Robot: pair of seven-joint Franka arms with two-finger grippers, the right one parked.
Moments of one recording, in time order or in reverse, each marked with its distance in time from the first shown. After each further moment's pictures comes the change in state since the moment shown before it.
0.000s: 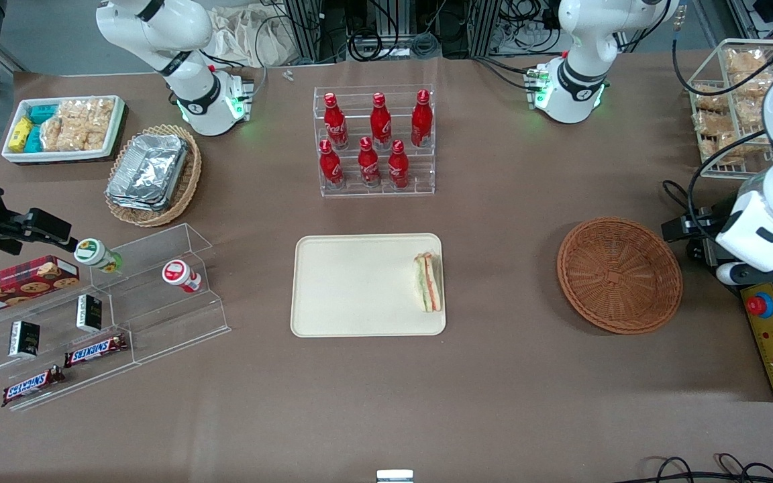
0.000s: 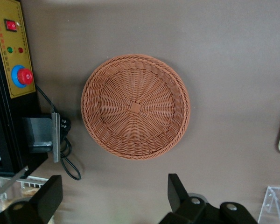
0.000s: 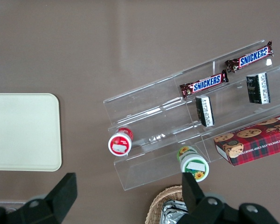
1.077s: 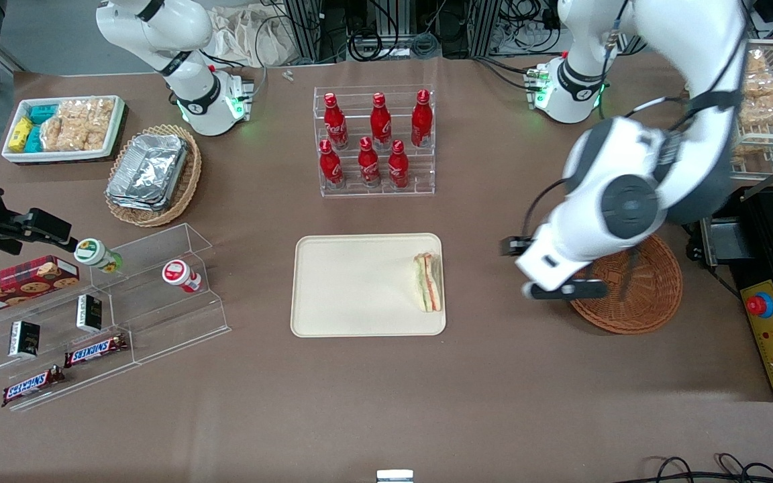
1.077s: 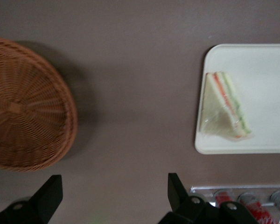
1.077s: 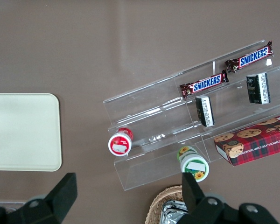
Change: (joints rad) arm -0.255 0.112 -0.021 -0.062 -0.139 0.136 -0.262
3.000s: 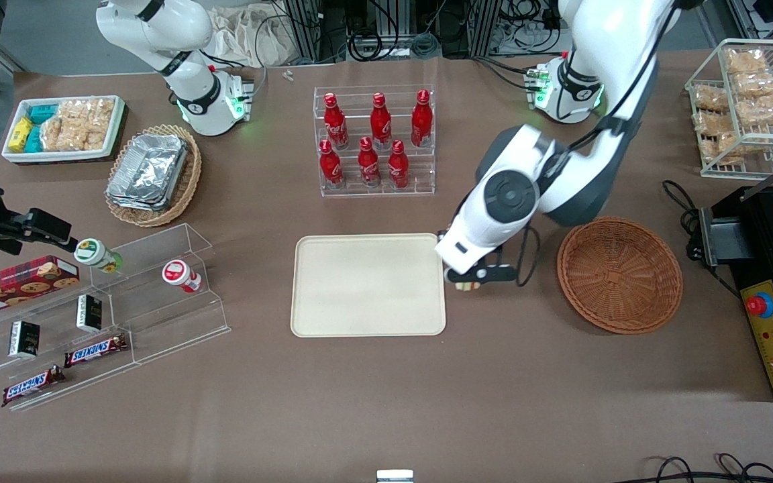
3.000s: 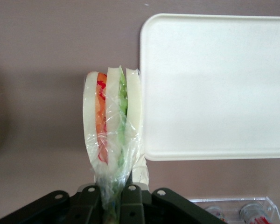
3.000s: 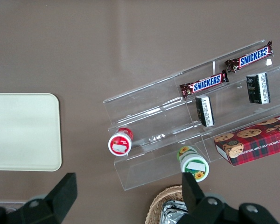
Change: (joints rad) arm -0.235 0.150 -0.022 -0.100 -0.027 0.325 -0.240
